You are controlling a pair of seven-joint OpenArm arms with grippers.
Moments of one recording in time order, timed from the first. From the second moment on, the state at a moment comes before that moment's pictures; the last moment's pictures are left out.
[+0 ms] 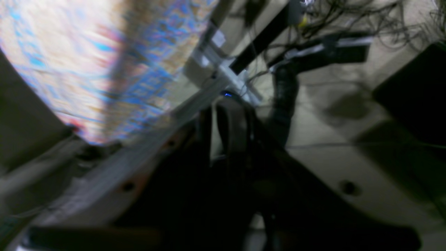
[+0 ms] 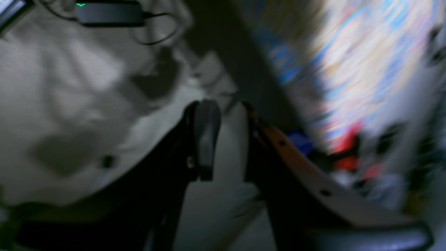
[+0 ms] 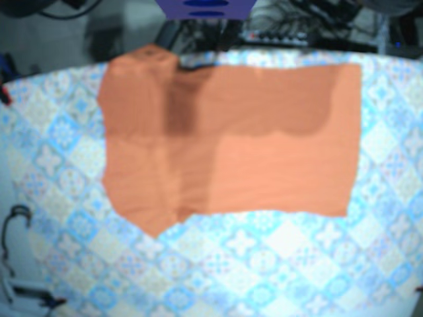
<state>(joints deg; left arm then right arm) 74.1 -32.5 -13.5 92.6 24.5 4.2 3.9 -64.9 13.2 21.0 85.7 -54.6 -4.8 23.9</state>
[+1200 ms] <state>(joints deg) 70.1 -43.4 -13.6 105.6 37.9 -4.1 14.3 -49.7 18.0 4.8 93.8 -86.6 -4.9 24.1</state>
